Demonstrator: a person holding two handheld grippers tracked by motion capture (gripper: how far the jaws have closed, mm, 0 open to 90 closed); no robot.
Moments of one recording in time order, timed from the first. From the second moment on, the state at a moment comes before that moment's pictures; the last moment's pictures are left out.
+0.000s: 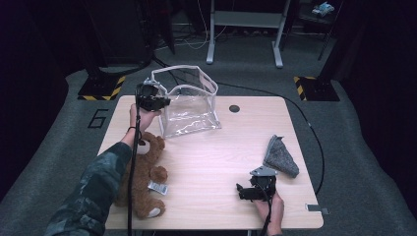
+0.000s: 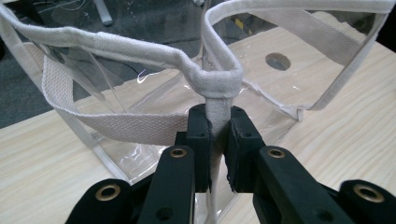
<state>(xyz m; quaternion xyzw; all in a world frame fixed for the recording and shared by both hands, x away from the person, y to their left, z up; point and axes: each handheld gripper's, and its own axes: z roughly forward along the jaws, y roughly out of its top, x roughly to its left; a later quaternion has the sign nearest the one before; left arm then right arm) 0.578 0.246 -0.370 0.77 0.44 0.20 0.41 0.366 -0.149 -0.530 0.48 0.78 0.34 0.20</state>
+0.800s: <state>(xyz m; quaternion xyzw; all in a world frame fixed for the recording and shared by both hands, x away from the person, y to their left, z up) 0.539 0.221 -0.368 0.79 0.42 0.19 0.40 0.366 -0.149 -0.530 0.48 0.78 0.34 0.21</state>
